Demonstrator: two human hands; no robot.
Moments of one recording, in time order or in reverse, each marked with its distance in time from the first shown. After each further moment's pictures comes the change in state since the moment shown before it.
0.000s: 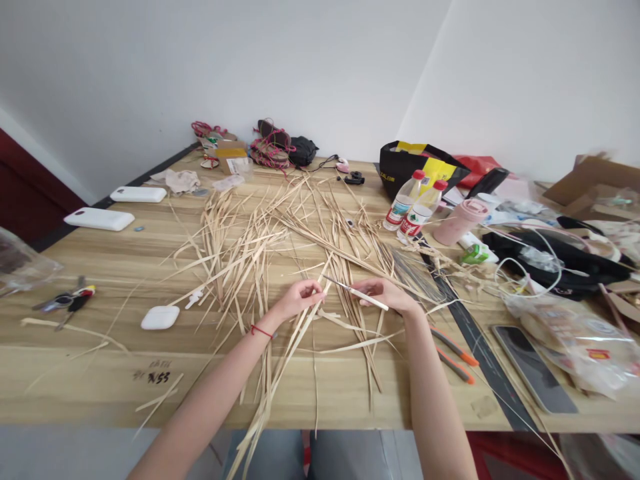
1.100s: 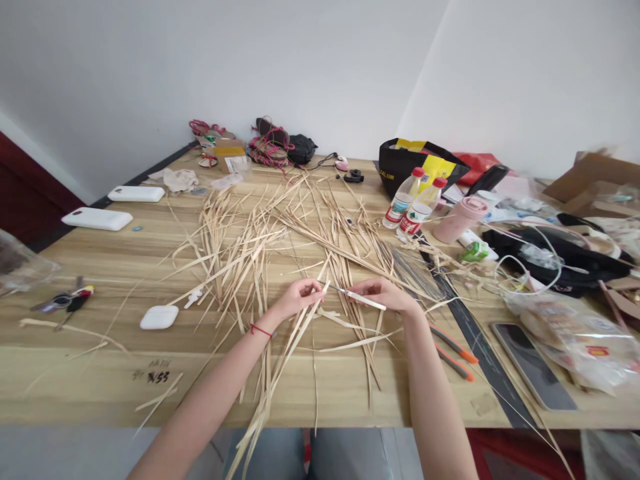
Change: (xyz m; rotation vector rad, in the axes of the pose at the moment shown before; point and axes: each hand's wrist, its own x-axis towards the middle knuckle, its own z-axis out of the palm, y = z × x) left_hand 0.000 0.001 0.001 0.018 -0.001 -0.012; right_hand -0.001 -0.003 0.004 -0.048 -0.035 0.008
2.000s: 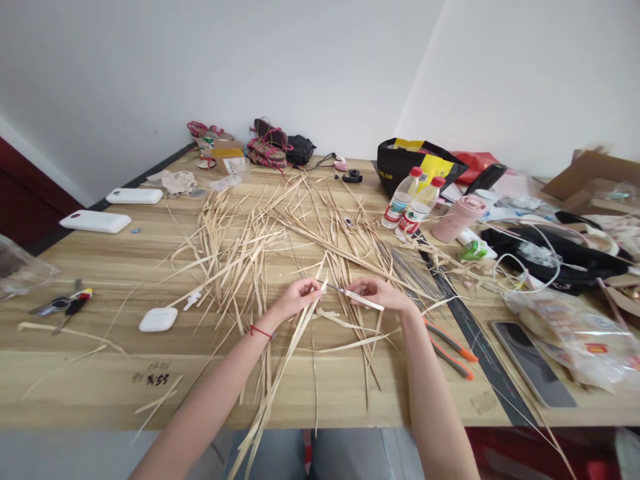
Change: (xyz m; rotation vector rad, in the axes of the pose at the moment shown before) left_hand 0.001 -0.003 -0.001 0.009 0.019 0.002; right_hand 0.008 0.008 0.000 0.020 -0.026 -0.011
